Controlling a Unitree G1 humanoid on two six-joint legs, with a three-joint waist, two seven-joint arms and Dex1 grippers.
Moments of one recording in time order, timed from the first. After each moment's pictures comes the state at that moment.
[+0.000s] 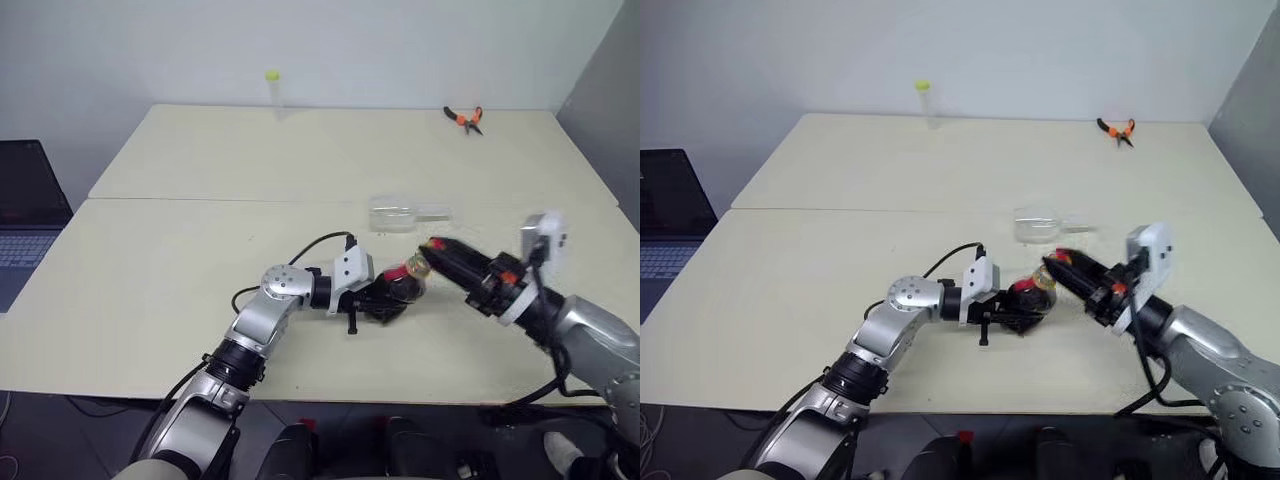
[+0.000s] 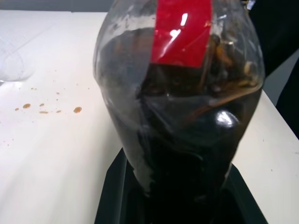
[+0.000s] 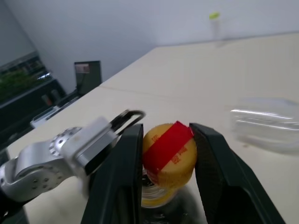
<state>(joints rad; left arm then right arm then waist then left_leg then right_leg) -0.55 0.25 -0.34 0.21 -0.18 0.14 -1.12 -0.09 -0.60 -0.33 -0.71 1.18 0.78 0.20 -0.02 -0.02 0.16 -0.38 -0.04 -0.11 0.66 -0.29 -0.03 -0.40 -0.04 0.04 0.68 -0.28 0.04</state>
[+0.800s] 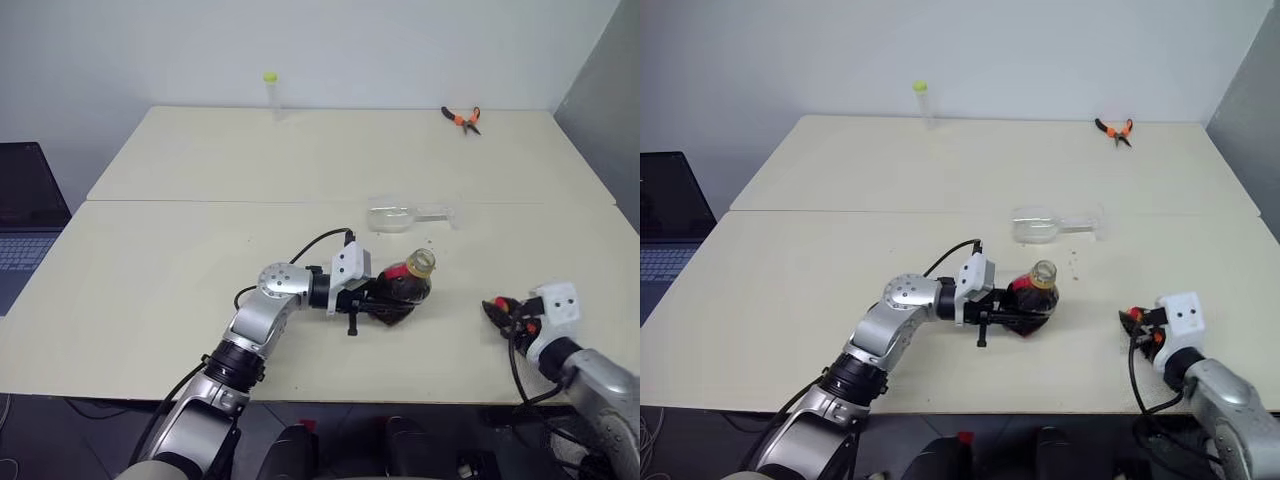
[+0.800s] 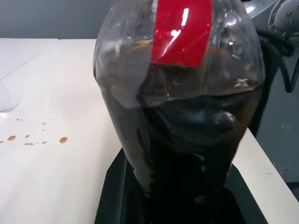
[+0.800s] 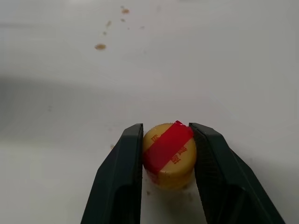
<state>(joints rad) -0.54 0.25 -0.32 0.16 -0.25 0.15 -1.19 0.20 -0.58 -0.21 -0.37 0.50 0.53 0.28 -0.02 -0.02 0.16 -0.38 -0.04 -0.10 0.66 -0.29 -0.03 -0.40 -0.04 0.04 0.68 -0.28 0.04</state>
